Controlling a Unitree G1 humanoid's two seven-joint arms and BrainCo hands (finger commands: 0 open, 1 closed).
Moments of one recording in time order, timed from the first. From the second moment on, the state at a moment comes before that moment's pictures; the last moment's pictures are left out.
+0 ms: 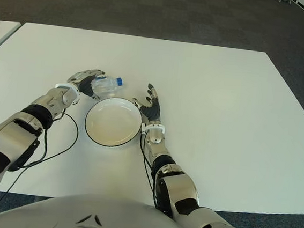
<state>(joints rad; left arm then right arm) -0.70 0.39 -0.49 1.17 0.68 -0.24 0.14 -0.45 0.11 0.09 1.17 -0.09 -0.67 -0.24</state>
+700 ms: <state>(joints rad) -0.80 0.35 -0.67 1.25 0.79 -0.20 0.14 -0.45 0.11 0.09 1.18 -0.09 -0.67 -0.23</state>
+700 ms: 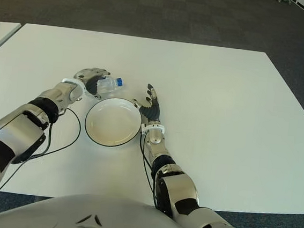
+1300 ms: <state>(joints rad) -0.85 0.32 -0.78 1.27 0.85 -0.18 0.13 -0.45 0.11 0.10 1.18 -0.09 -0.67 -0.23</state>
